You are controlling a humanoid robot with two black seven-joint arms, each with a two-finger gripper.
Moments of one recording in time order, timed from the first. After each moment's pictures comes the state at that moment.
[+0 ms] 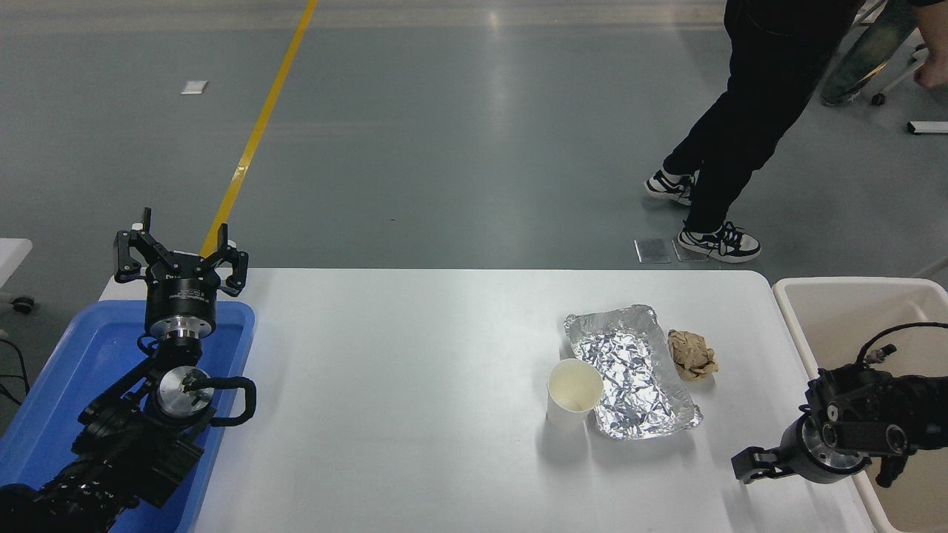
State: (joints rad) left arm -0.61 0.16 -1.02 -0.41 -0.12 -0.52 -0.60; right arm 1.10 -0.48 -0.93 0.97 -0.69 0.29 -0.09
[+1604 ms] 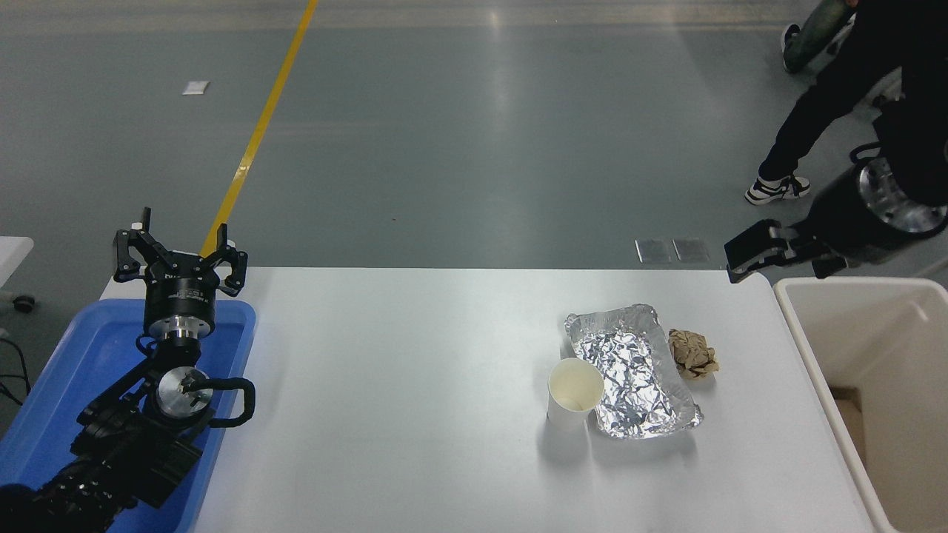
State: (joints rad) left arm -0.61 0.17 -1.00 -0.41 -0.12 -0.52 -0.60; right arm 2.41 -0.51 -1.28 1.60 -0.37 0.61 -0.08
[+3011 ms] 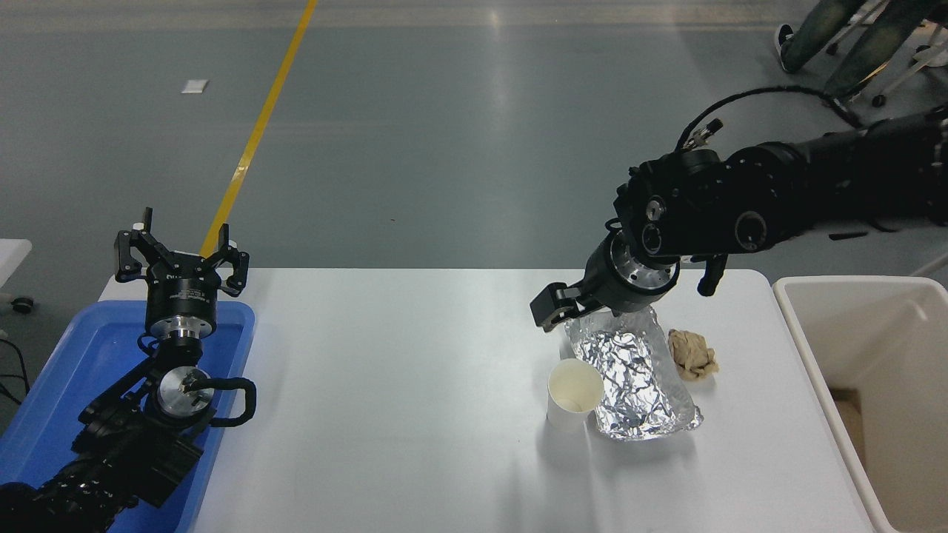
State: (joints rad) left arm -0.61 0.17 -1.00 -0.41 -0.12 -0.52 -0.60; right arm 1.75 -0.07 -1.01 1.23 -0.31 0.32 -0.08
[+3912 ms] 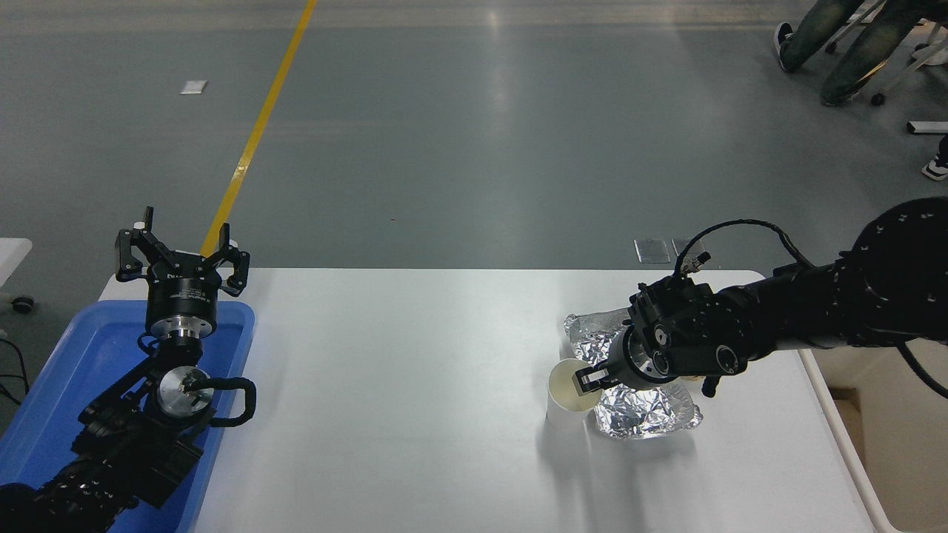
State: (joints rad) left arm -0.61 0.17 -1.00 -0.41 -0.12 -0.53 -0.60; right arm 1.47 -0.07 -1.02 1.08 -0.51 0.18 -0.08
